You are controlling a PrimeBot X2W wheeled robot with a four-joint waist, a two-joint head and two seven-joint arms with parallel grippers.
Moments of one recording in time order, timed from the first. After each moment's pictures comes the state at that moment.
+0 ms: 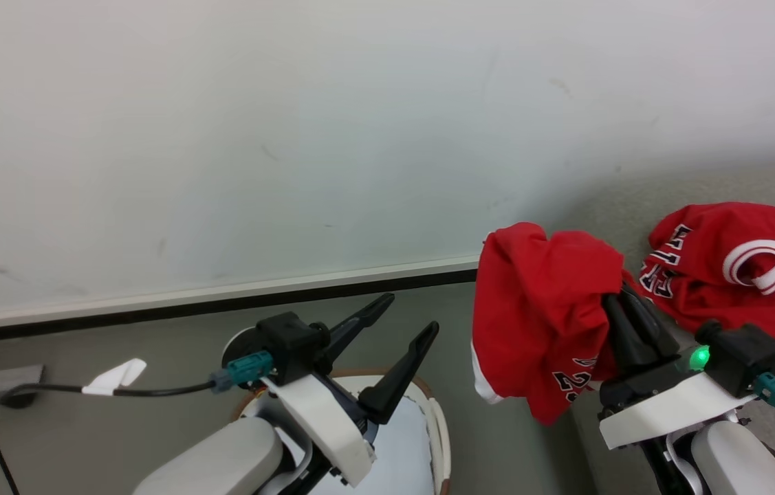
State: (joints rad) left arm -0.63 0.41 -1.00 0.18 -0.79 -0.01 -0.26; right arm -0.37 -0.19 0.39 0.26 0.50 0.13 -0.26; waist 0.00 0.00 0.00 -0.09
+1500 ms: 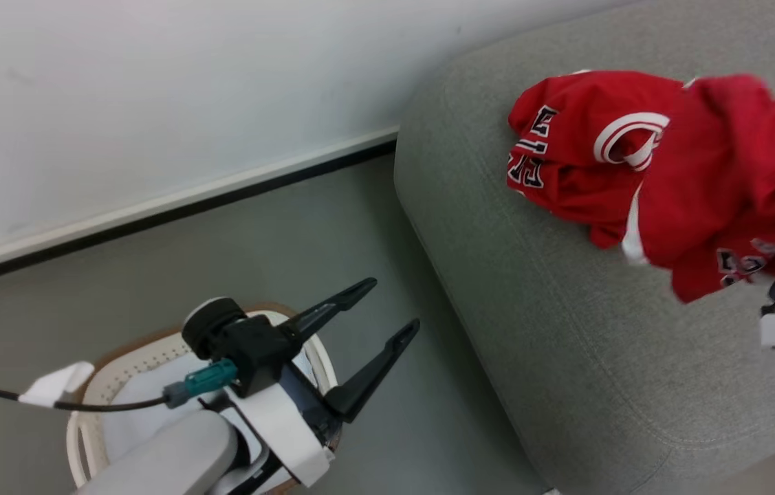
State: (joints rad) left arm -0.59 0.51 -0.90 0.06 -0.58 -0.09 -0.24; right arm -0.39 -0.22 0.02 0.06 0.49 0.13 -0.26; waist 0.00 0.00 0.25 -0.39
